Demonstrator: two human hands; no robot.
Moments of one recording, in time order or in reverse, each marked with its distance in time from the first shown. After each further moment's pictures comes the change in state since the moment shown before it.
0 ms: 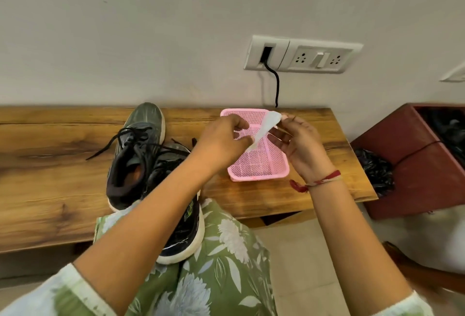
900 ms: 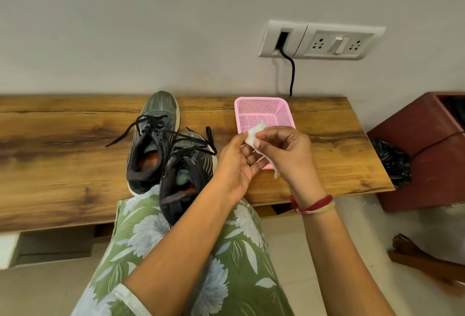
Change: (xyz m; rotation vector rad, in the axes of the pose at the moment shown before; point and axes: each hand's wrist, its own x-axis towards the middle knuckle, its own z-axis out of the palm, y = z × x) left_hand -0.036 -0.022 0.044 -1.537 0.040 -0.520; right_hand -0.058 0.039 0.032 -0.634 0.015 -0.306
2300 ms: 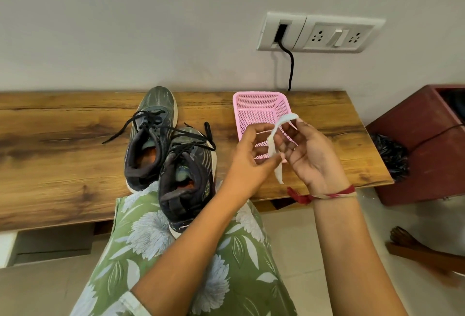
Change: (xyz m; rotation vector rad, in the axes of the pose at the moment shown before) left_hand -0.005 -0.021 -0.006 0.731 -0.245 0.557; right_hand 0.004 -0.020 -0.021 0.927 0.146 0.526
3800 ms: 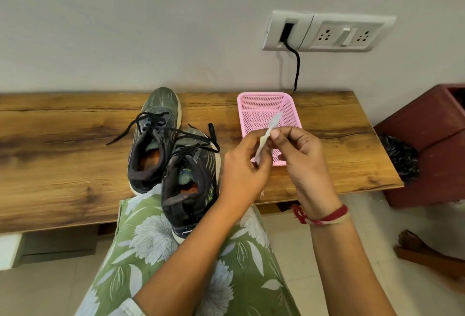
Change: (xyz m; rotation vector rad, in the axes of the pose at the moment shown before) left_hand -0.003 -0.010 -0.011 0.428 0.205 0.186; right_hand -0.008 0.028 -0.003 -0.636 -0.230 -0.446
